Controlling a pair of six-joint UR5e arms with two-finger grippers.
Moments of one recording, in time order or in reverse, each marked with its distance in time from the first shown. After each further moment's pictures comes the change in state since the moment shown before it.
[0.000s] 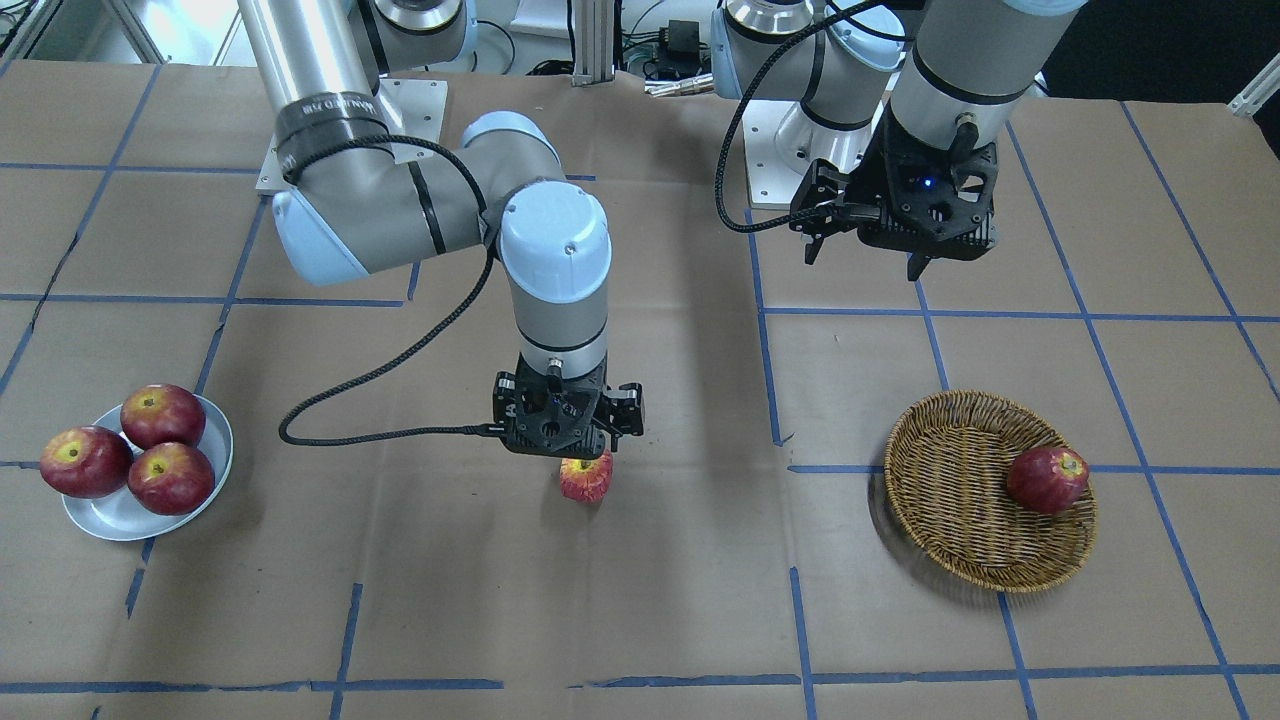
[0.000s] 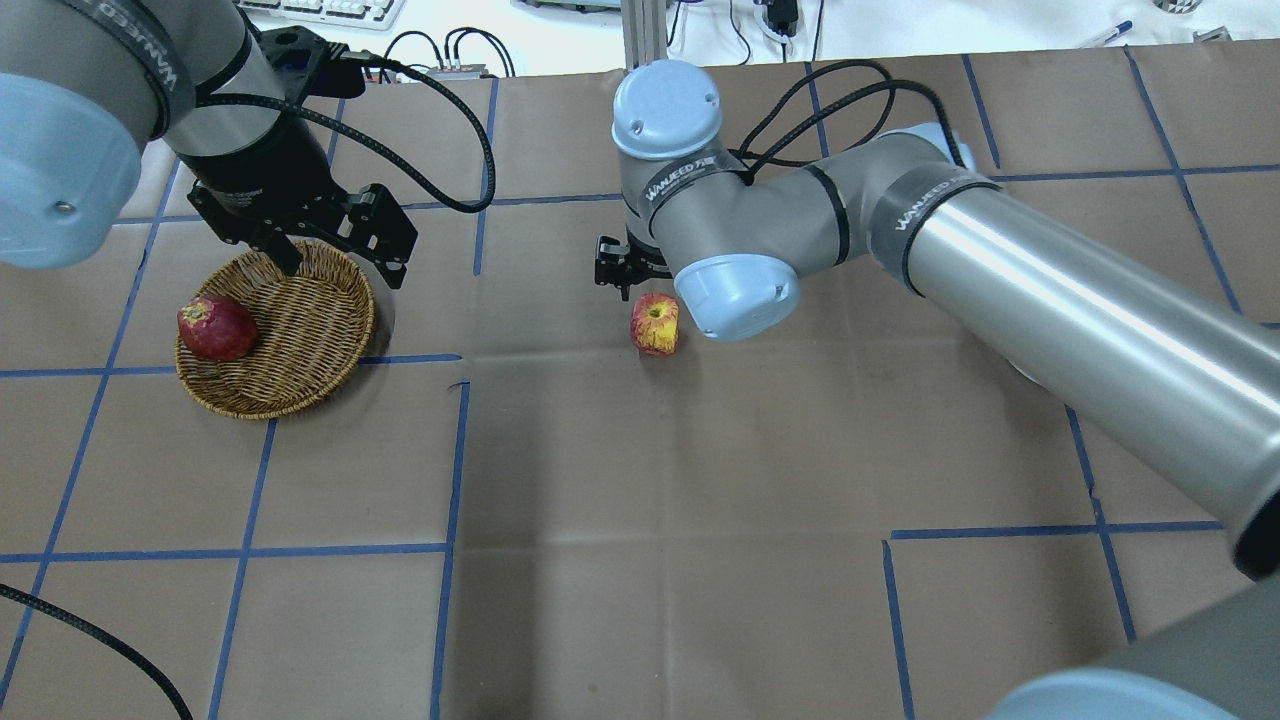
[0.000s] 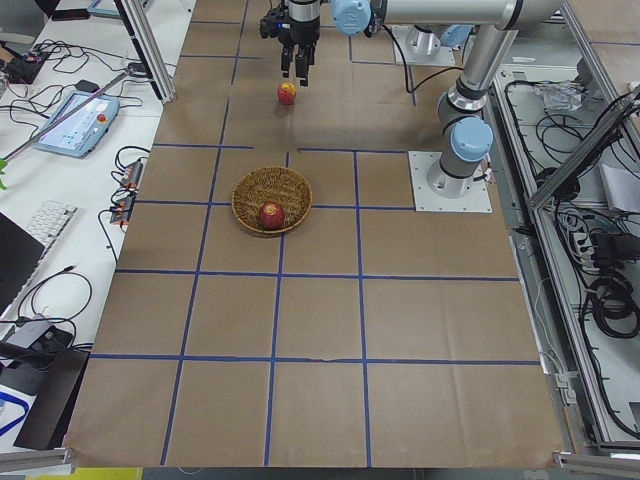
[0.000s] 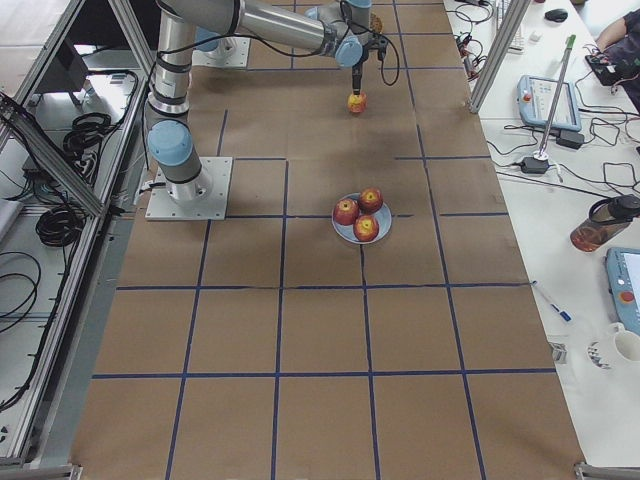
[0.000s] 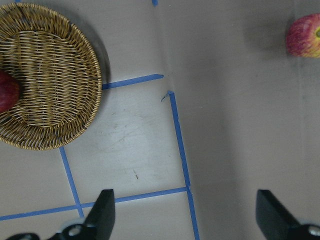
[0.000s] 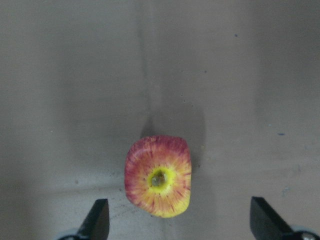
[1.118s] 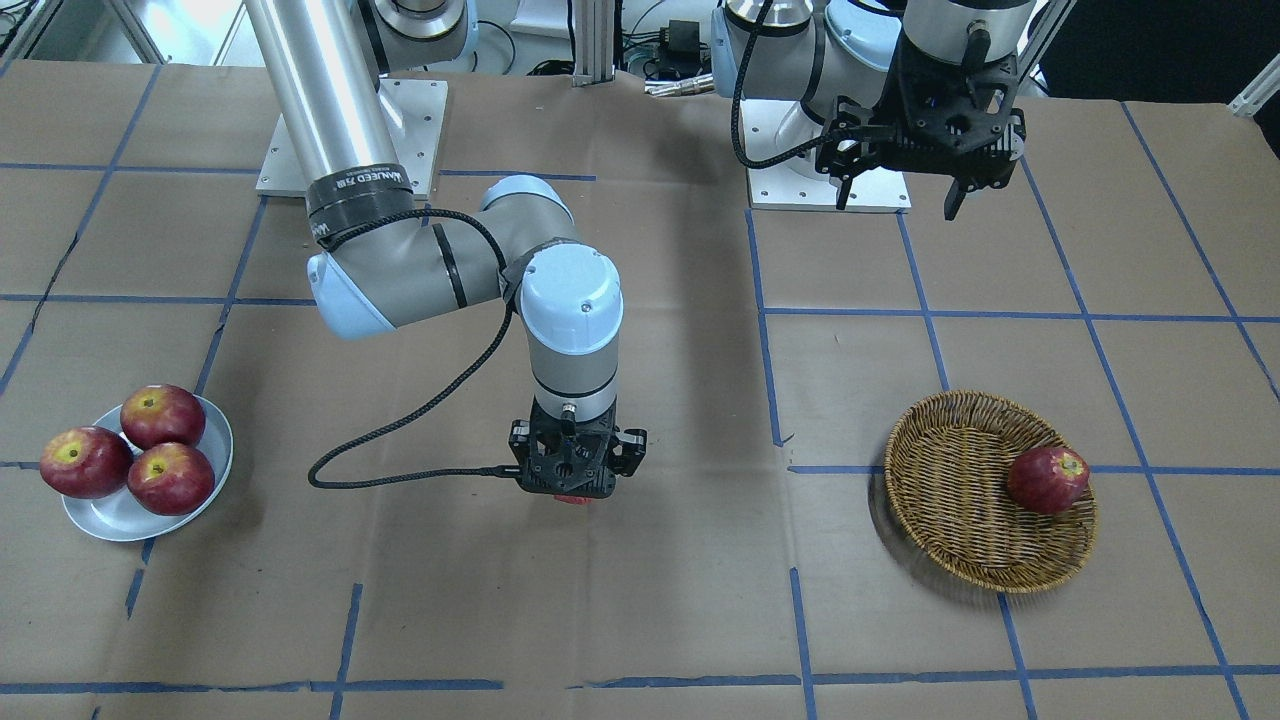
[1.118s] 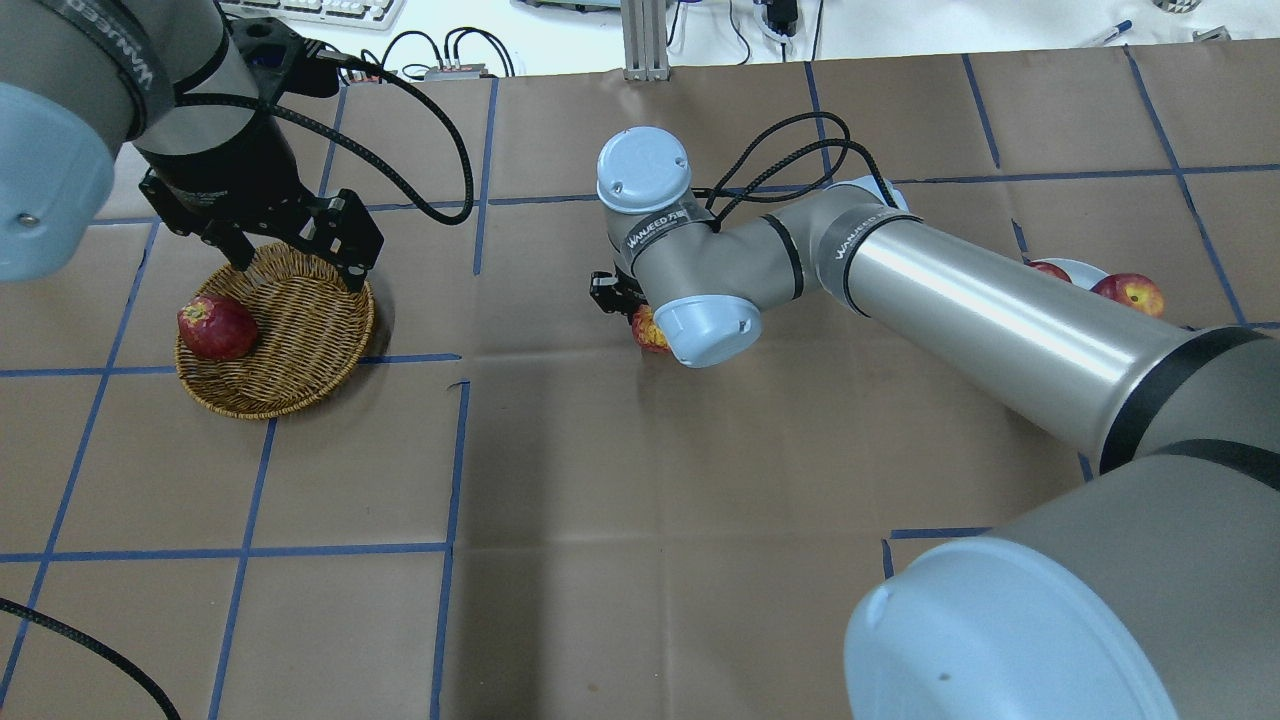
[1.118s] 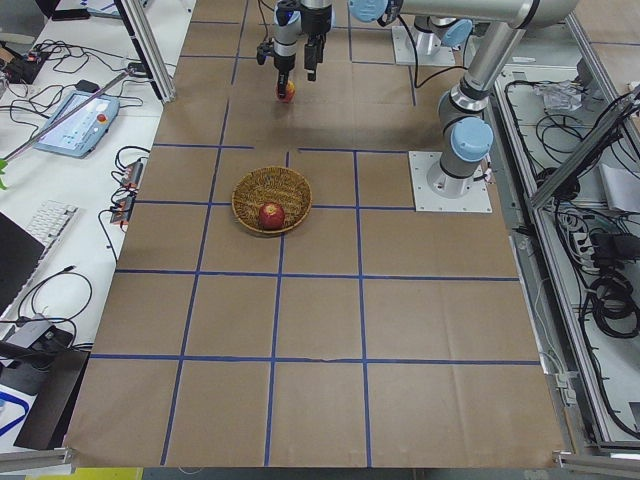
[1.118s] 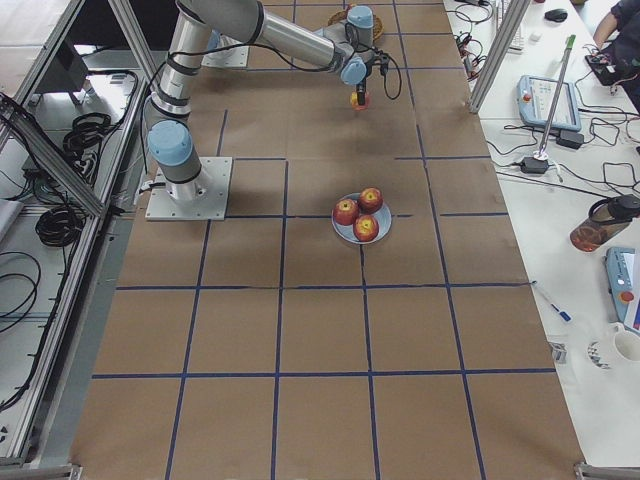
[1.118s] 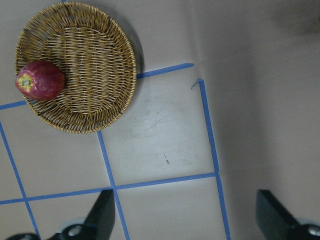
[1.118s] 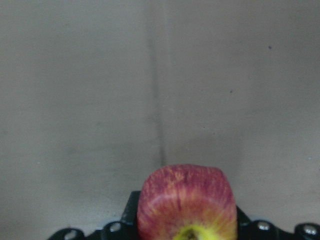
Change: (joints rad) left arm -0.008 0.097 -0.010 -0.067 0.110 0.006; right arm -0.008 0.046 -0.006 -0.074 -0.010 -0.013
